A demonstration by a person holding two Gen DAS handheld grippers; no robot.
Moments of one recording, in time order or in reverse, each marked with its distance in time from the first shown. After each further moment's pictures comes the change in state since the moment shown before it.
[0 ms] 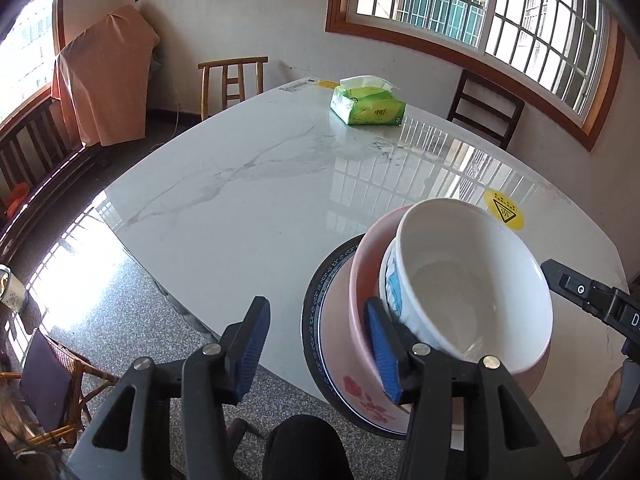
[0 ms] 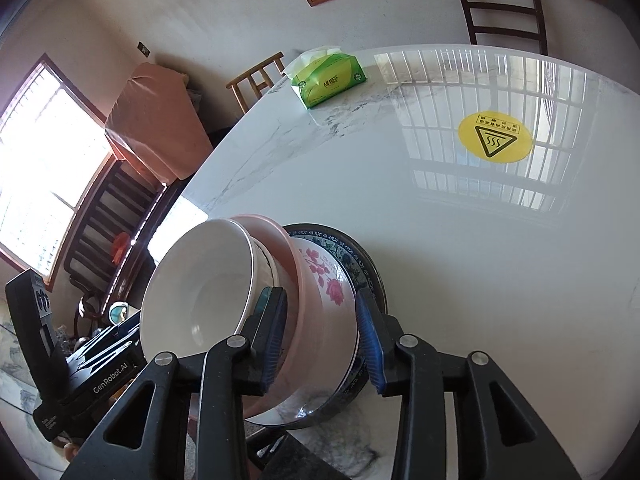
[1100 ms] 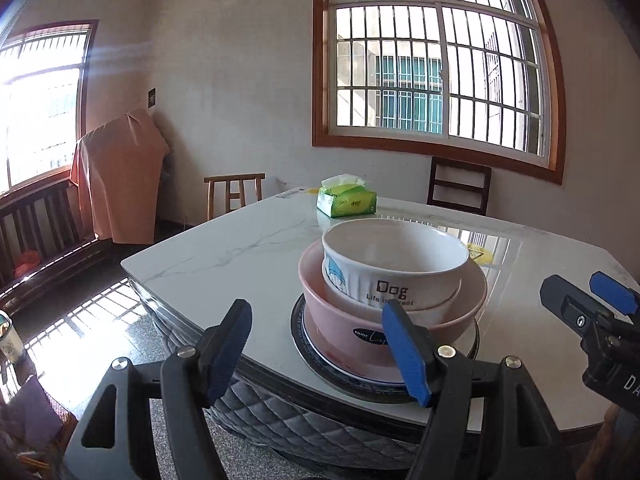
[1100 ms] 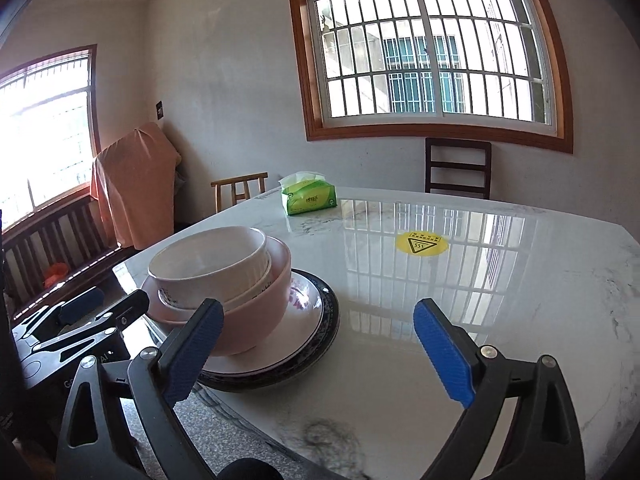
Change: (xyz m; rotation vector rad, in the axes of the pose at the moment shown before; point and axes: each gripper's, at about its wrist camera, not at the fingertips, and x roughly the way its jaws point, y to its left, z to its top) left arm -0.058 -0.016 -0.110 0.084 -0.484 -0.001; right arm -0.062 0.039 -0.124 -0.244 -0.565 -0.268
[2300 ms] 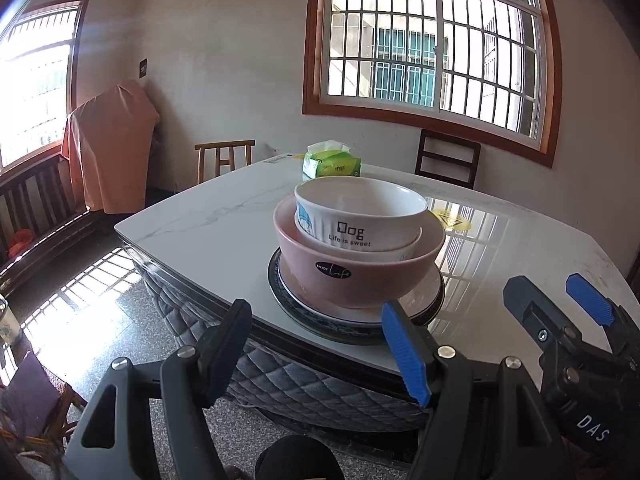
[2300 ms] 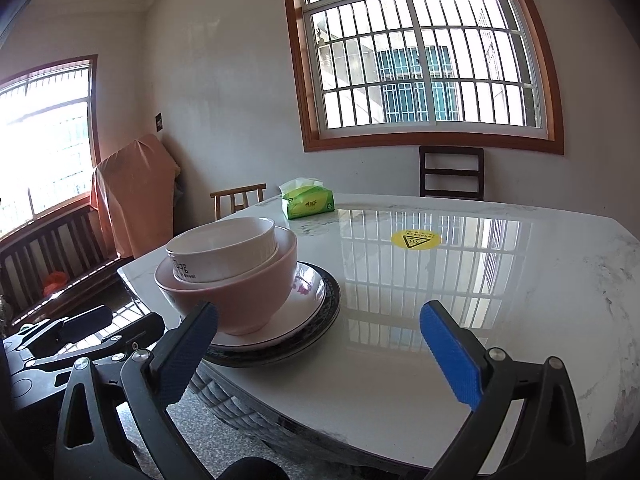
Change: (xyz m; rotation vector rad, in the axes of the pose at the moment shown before) left arm -0.027 -0.023 -0.013 -0.024 0.129 -0.023; right arm -0.028 0.001 -0.029 0.021 -0.046 0.011
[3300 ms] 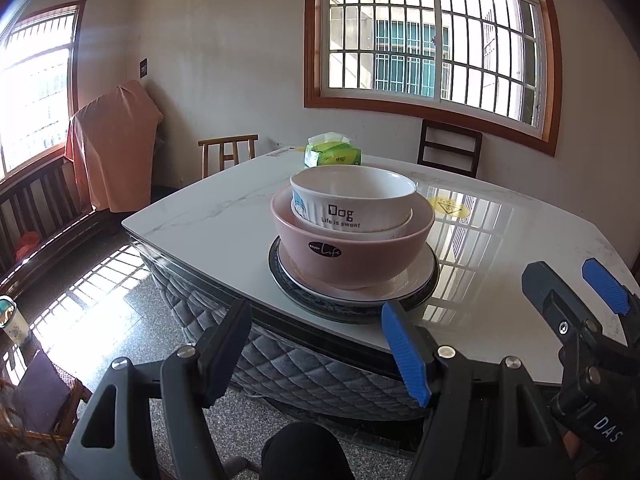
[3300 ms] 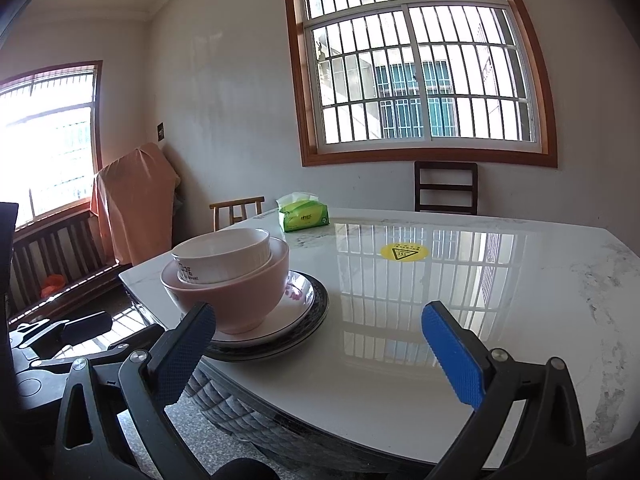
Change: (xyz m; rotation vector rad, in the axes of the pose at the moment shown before) left arm -0.014 -0.012 -0.006 0.019 0.029 0.027; right arm -0.023 -0.005 -0.002 -0.020 -0.053 -0.008
